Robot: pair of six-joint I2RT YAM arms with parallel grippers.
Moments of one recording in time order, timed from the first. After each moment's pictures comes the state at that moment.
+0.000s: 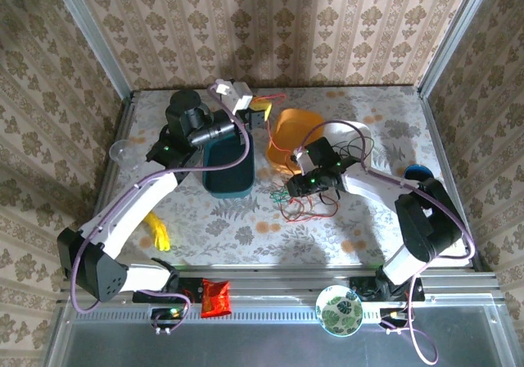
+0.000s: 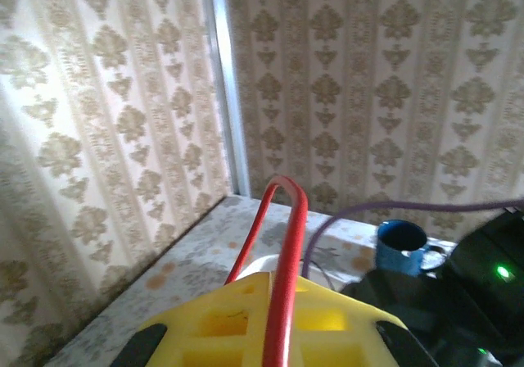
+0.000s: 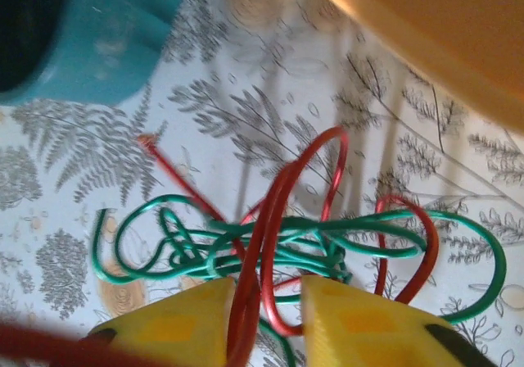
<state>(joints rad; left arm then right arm) -0.59 1.31 1.26 0.07 0.55 0.08 0.50 1.62 0.96 -0.40 -0.34 0.21</state>
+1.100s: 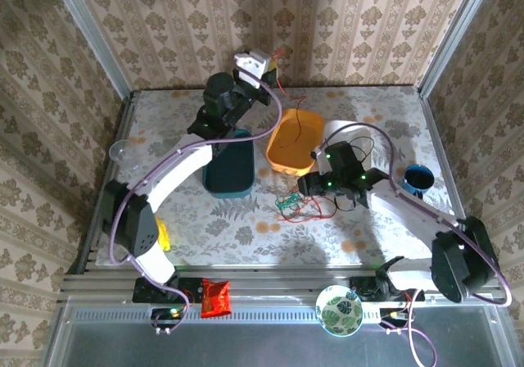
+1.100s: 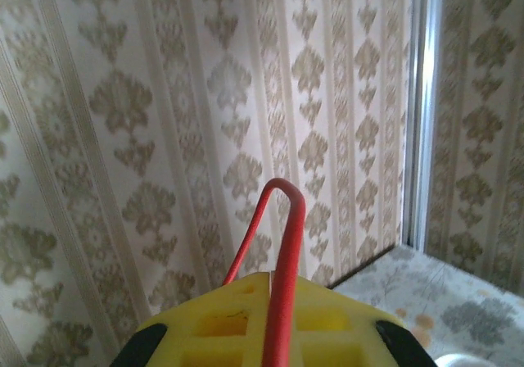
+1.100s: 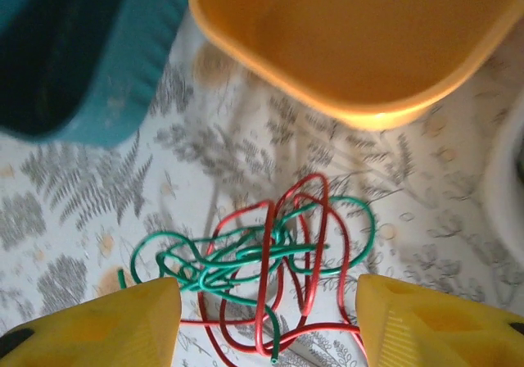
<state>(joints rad) -0.64 1.69 1.47 0.34 0.06 0.09 0.44 1.27 0.81 -0.38 -0.20 0.29</state>
